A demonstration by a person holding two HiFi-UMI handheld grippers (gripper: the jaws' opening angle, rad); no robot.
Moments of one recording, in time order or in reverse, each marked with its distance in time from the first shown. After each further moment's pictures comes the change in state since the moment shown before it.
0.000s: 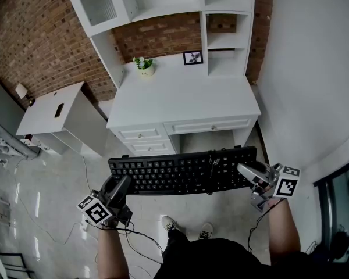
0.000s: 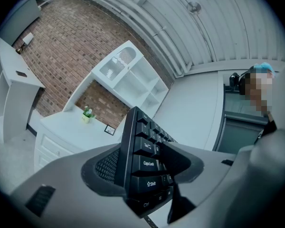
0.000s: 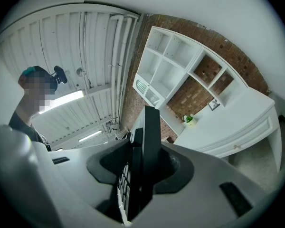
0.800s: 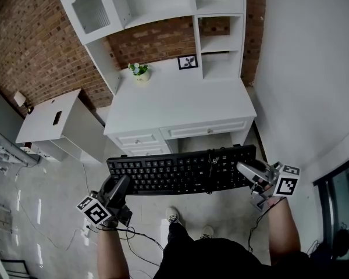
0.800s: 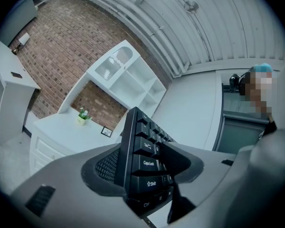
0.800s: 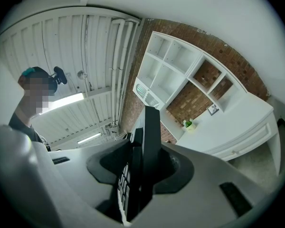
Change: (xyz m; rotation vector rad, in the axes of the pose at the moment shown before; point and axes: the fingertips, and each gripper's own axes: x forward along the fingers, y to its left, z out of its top) left arm 0.013 -0.011 0.006 0.023 -0.011 -0.030; right arm -0.012 0.003 0.010 -0.018 -0.046 -0.007
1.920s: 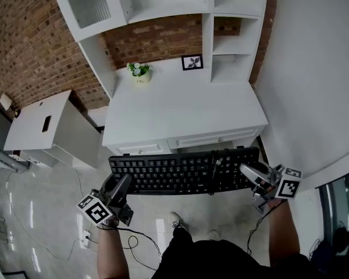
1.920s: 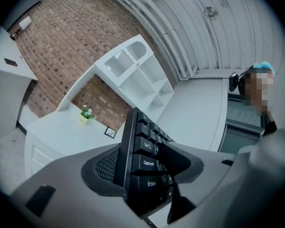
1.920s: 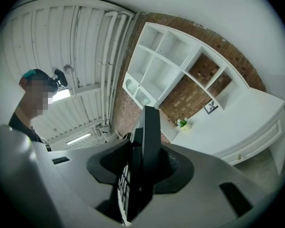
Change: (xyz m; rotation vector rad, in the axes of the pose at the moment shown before) left arm 0.058 0.133 0.045 -0.065 0.032 -0.047; right arm 0.118 -0.054 0.006 0.020 0.004 -0.098
